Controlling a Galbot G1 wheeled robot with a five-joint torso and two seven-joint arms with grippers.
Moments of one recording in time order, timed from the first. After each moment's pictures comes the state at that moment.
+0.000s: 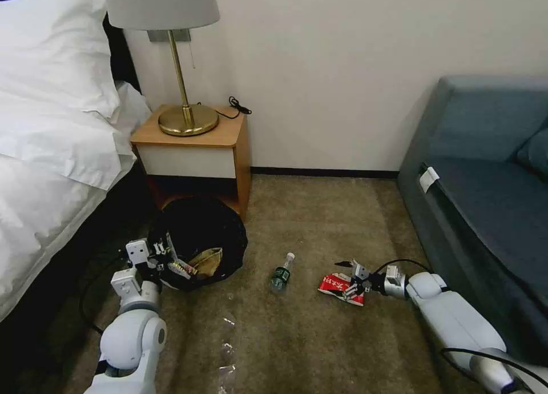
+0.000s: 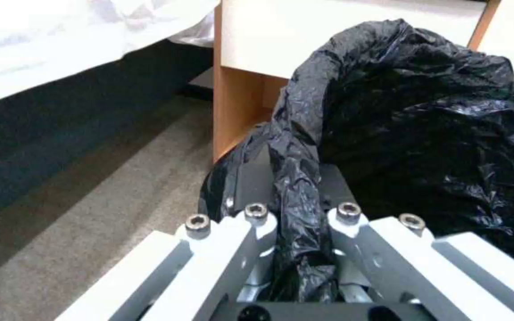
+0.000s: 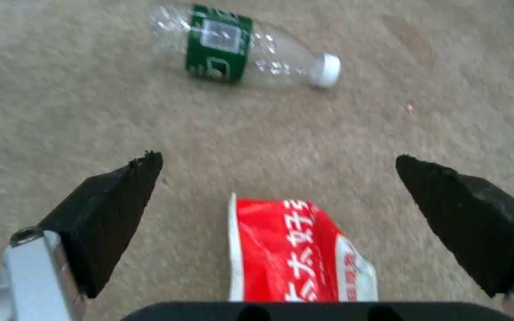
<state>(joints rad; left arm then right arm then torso) 1.37 -1.43 -0.64 -2.01 -0.27 0.29 -0.24 -0.62 1.10 0.08 0.62 0.06 0.49 -0.93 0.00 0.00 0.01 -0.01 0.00</state>
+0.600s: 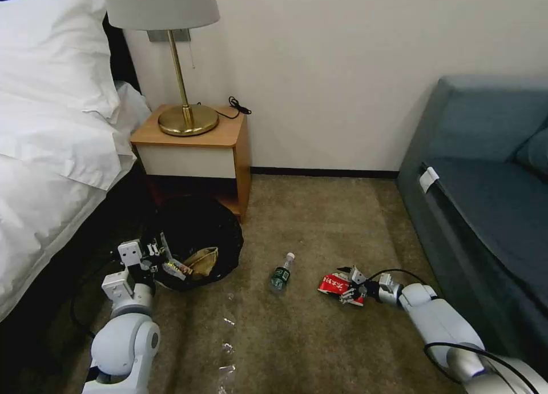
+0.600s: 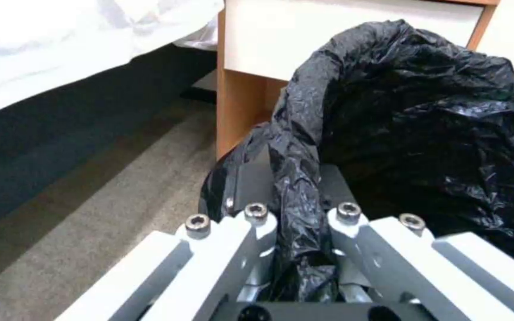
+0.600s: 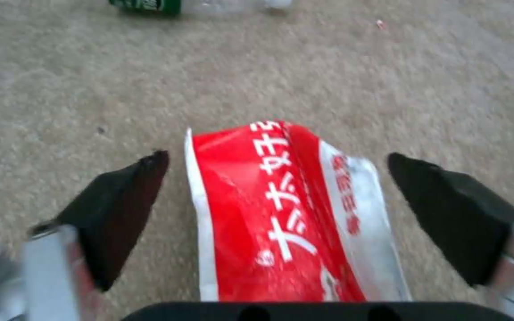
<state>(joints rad) 1.40 -1.43 -0.65 -2.04 -0.27 0.28 -0.23 -0.58 1.19 0.21 0.39 -0.06 0.52 -0.82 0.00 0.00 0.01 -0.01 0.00</state>
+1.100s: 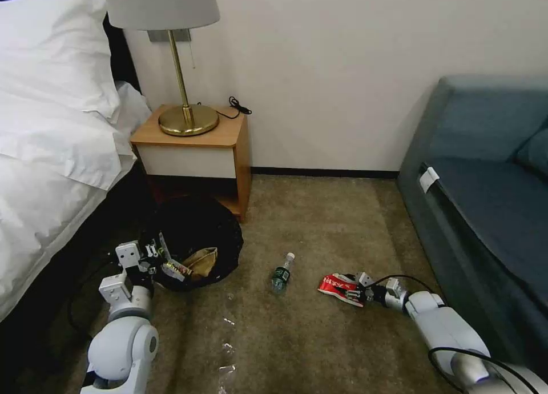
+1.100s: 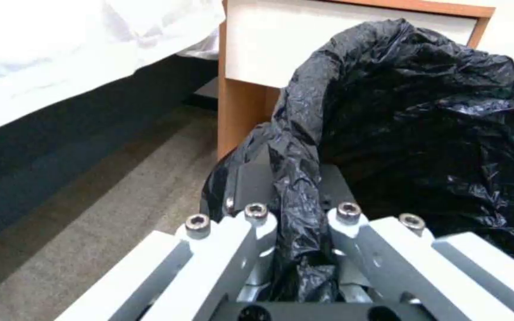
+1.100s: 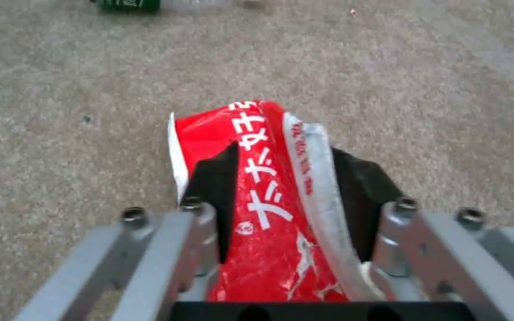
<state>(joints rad) 1.41 -1.42 -0.65 -2.06 -0.27 0.28 -0.23 -0.61 1.18 0.26 0.40 -0.04 0.53 -0.81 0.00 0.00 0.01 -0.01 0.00</state>
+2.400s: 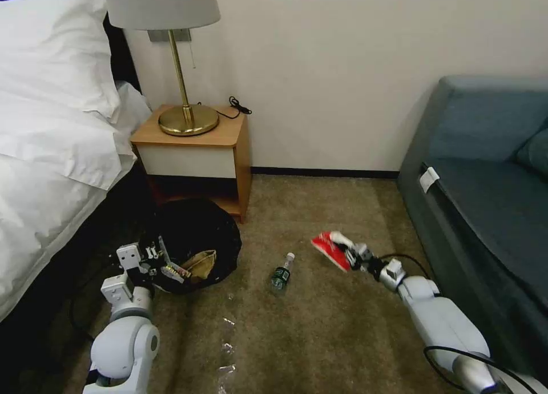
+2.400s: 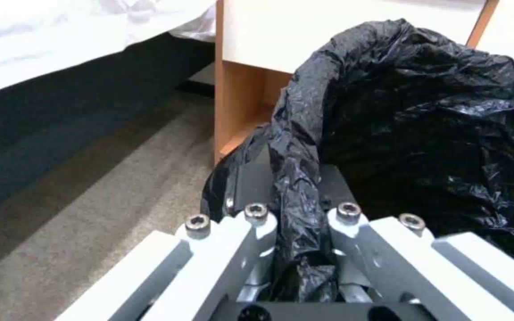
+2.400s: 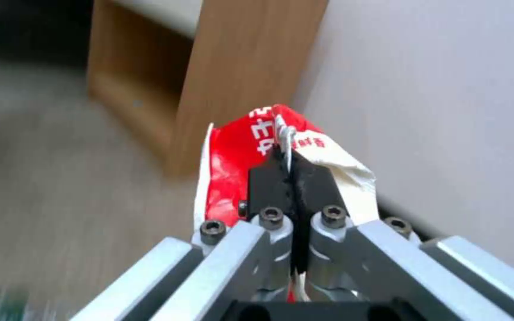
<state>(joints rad) 1.39 -1.44 -0.64 -2.01 -0.27 0.27 -0.23 -0.69 1.16 0.15 0.87 0.25 0.60 -0.51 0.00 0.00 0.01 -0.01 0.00</state>
